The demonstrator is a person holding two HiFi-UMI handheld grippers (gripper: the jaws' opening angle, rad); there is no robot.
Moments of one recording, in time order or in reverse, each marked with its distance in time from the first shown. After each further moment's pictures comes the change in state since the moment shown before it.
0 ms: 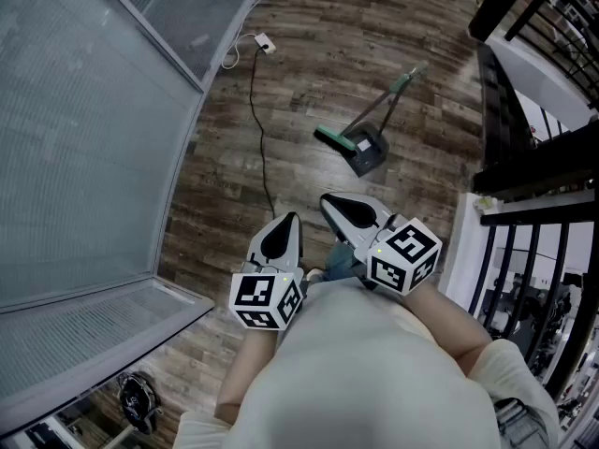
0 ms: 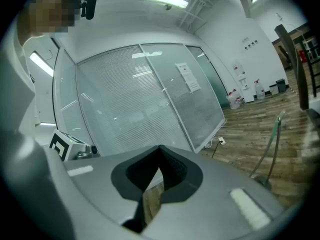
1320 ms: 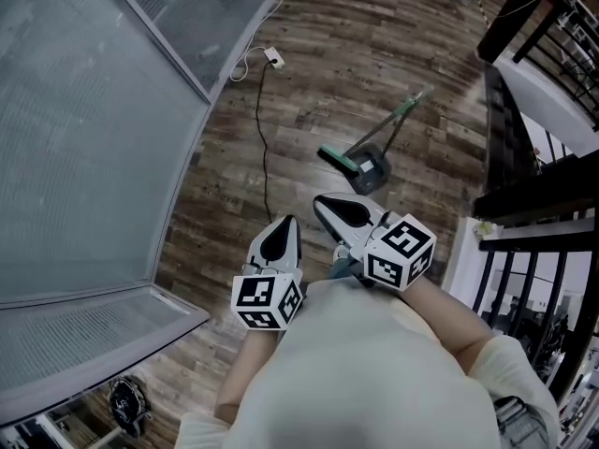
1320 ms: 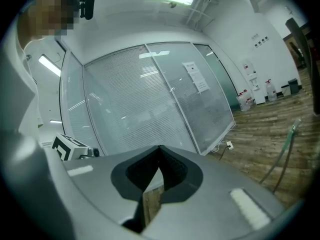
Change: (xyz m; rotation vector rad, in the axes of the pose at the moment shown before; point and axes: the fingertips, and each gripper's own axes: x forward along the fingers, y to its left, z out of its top) left arm 0.041 0.015 0.024 -0.003 -0.058 0.061; right arm 0.031 -0.029 0.032 -0.049 0.004 0.103
